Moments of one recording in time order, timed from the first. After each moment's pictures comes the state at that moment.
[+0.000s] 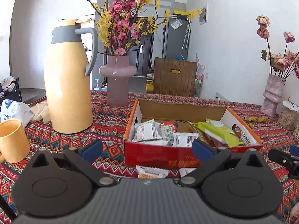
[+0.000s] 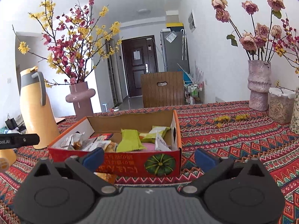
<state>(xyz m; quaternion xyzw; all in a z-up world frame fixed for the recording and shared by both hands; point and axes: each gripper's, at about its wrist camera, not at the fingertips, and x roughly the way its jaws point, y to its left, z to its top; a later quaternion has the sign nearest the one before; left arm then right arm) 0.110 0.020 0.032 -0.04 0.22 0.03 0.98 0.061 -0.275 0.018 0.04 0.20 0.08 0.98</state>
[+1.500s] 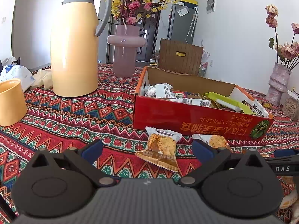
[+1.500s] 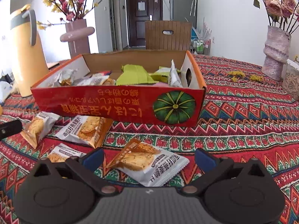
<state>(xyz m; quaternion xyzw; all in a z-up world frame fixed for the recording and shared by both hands) 0.103 0.038 -0.027 -0.07 0.26 0.03 0.96 0.107 -0.234 -0.042 -0.02 0.36 0.08 0.93</state>
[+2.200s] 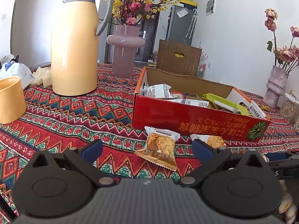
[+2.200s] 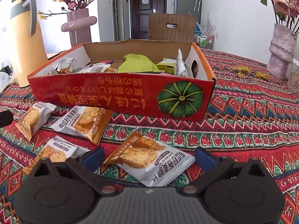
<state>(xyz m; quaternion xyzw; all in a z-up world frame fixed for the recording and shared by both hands) 0.097 0.041 -0.027 -0.08 0.25 0.02 0.96 0.111 -0.231 -0.053 -0.03 0.37 0.09 0.92</state>
